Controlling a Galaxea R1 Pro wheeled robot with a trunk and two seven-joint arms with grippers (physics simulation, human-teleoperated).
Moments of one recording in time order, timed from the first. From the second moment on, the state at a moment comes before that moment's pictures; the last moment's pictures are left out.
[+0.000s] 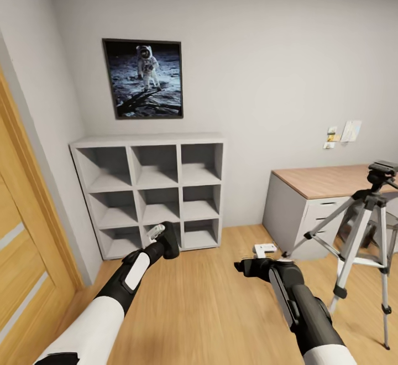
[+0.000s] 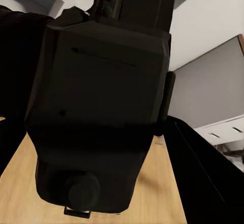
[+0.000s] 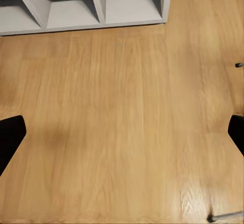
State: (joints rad) left arm -0.72 -0.14 0.08 -0.62 0.57 0.28 0.03; right arm -0.46 0.05 -0.01 -1.18 0.06 0.79 0.19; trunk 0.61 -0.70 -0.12
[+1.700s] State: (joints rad) left arm -0.72 -0.07 0.08 -0.44 0.63 0.42 -0.03; right arm -0.45 -0.12 -0.04 0.03 0.00 0.09 0.17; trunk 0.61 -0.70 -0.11
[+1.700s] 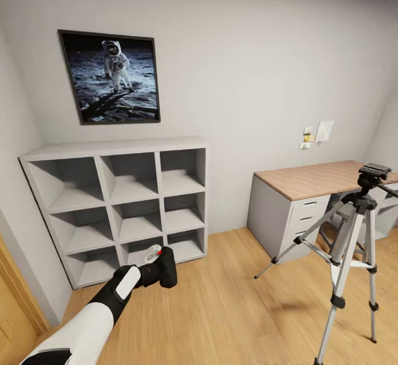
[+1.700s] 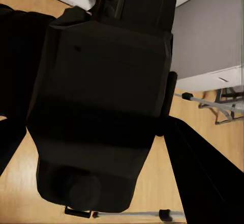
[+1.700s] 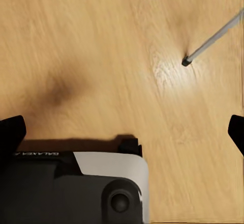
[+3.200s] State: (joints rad) left arm -0.72 -0.03 0.07 -0.23 0.49 0.23 -0.06; right arm -0.37 -0.13 -0.04 0.03 -0.04 0.07 0.17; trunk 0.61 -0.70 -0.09
